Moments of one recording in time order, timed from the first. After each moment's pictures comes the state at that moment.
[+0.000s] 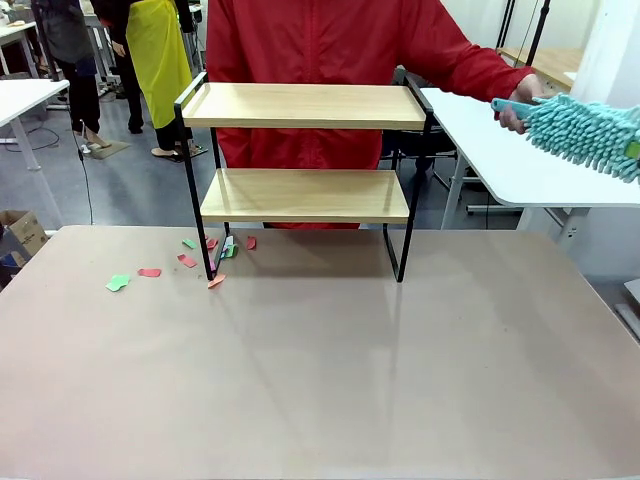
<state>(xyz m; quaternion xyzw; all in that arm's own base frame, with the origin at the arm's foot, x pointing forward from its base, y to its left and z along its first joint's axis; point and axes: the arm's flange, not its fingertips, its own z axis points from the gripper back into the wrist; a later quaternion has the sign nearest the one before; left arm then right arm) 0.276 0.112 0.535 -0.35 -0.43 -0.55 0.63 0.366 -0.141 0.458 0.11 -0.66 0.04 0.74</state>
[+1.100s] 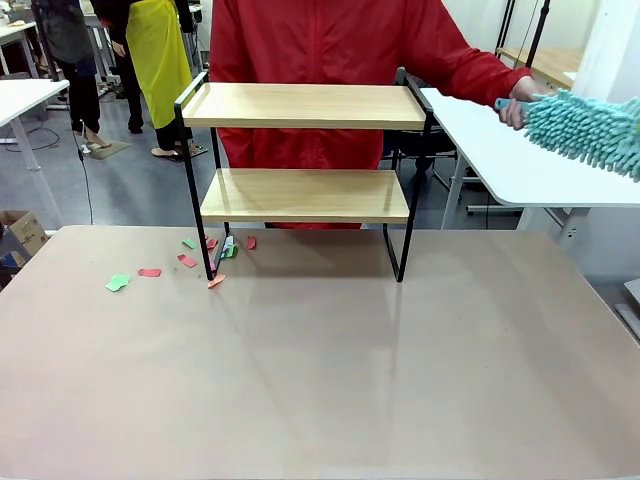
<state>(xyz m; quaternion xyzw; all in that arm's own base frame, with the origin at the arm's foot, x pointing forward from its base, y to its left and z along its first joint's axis) 0.276 0.112 0.535 -0.35 -0.43 -0.55 0.63 0.356 -0.149 0.502 0.13 -0.68 0.03 0.73</state>
